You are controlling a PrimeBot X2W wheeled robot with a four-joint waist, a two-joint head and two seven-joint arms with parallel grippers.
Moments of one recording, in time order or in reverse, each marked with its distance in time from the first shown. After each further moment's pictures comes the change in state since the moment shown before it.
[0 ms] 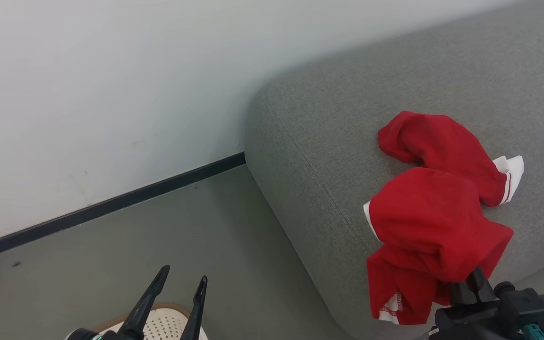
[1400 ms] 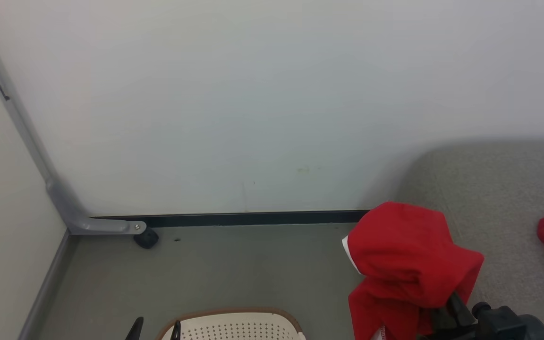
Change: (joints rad) left arm 0.109 0.017 0.000 0.082 -0.050 0.148 0.000; right arm 0.036 -0.014 0.086 0.061 0.063 0.013 0.000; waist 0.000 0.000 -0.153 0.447
